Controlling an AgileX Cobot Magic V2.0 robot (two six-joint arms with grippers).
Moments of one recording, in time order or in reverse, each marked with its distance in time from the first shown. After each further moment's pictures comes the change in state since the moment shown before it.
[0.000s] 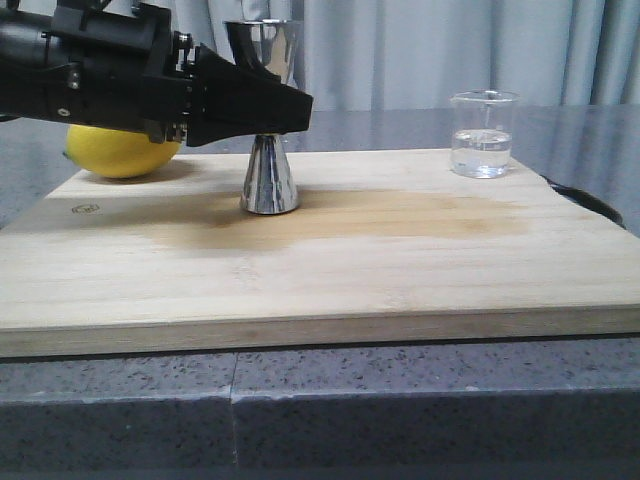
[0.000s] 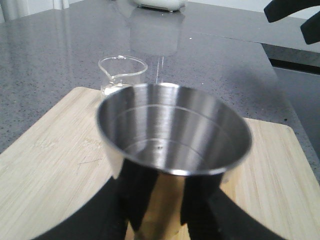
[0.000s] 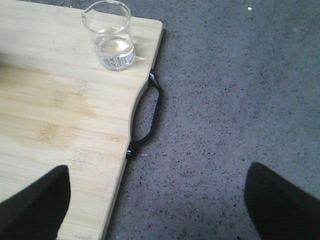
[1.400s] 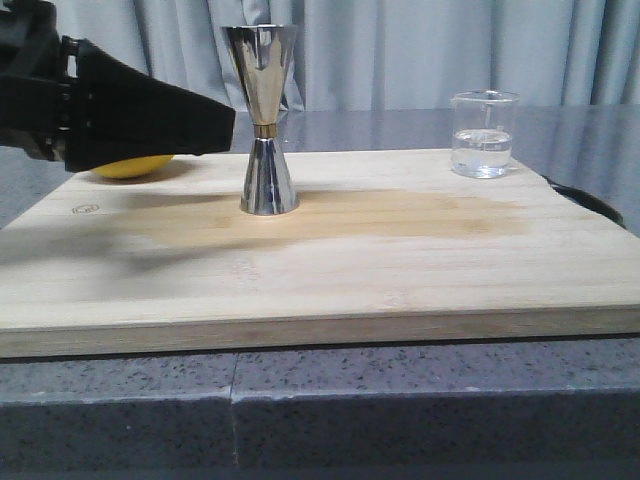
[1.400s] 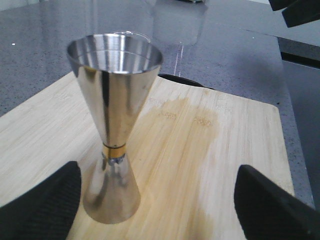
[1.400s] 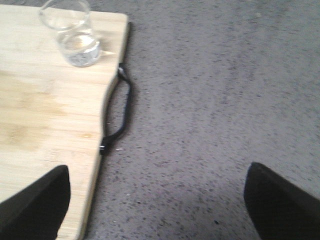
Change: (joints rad) left arm 0.099 -0.207 0.243 0.008 -0.029 0.001; right arm -0.050 -0.008 0.000 -0.035 0.018 0.041
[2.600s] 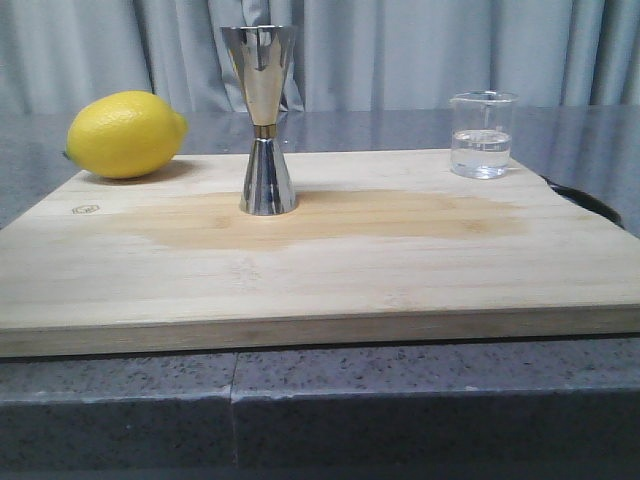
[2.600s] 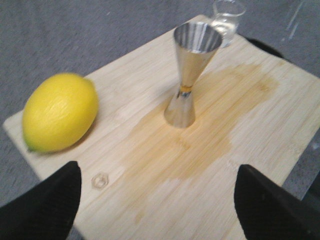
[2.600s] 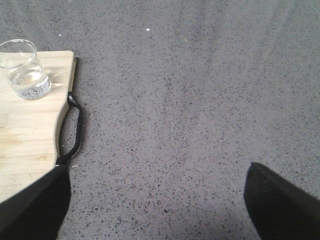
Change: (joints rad) left arm 0.181 -0.658 -0.019 0.723 -0.232 -1.011; right arm -0.002 -0.181 0.002 -0.289 0.033 0.319
